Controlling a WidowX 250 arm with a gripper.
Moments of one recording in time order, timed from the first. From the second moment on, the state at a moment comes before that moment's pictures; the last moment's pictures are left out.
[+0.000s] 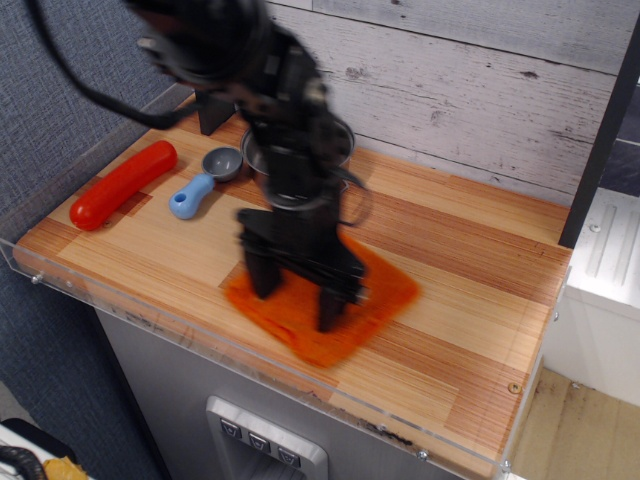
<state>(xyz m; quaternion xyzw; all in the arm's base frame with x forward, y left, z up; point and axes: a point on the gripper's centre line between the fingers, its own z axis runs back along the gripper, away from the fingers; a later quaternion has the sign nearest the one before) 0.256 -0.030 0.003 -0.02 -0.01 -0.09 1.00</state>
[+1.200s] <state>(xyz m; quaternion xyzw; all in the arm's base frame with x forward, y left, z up) 0.254 -0.105 0.052 0.02 0.00 -0.09 1.00</state>
